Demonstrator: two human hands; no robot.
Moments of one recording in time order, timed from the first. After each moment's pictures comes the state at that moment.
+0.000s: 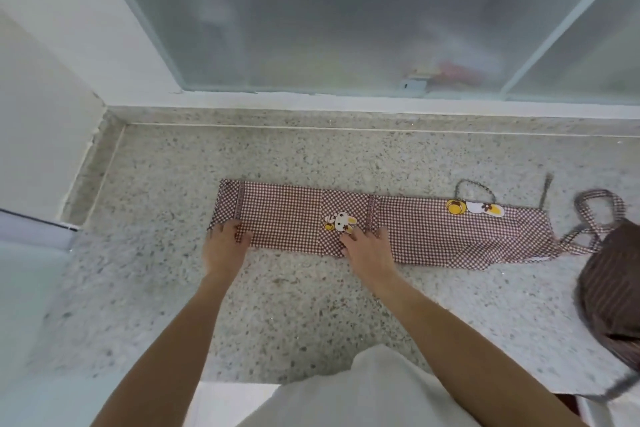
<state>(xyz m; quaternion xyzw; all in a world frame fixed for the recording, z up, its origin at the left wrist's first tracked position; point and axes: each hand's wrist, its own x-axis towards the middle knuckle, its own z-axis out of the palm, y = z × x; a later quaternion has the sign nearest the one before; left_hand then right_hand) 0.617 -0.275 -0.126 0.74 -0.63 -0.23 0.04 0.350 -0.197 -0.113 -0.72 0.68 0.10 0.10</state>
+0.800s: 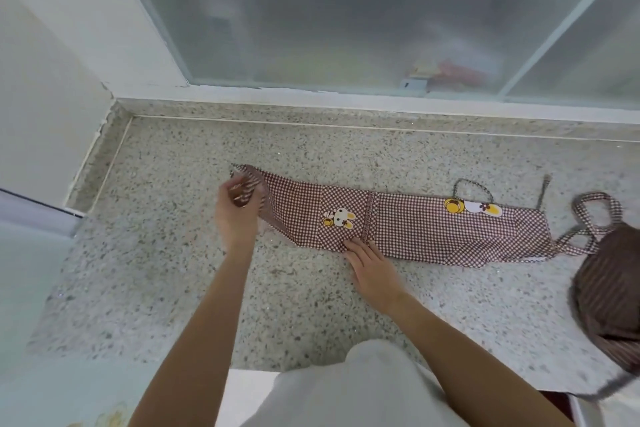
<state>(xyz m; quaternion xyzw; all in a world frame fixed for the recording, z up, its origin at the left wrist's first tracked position) 0.558 -0.273 -0.037 0.72 -0.42 -0.34 0.43 0.336 -0.146 -0.136 -0.78 0.62 0.04 0.12</state>
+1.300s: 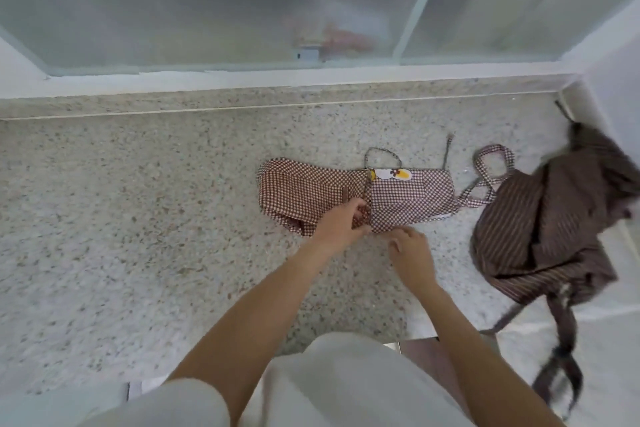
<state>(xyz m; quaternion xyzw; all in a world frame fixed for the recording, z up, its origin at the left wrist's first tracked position) 0.283 -0.186 -0.095 0.40 -0.80 -0.46 0.00 0.155 -0.063 -0.103 -0.49 0.84 -0.14 0.19</state>
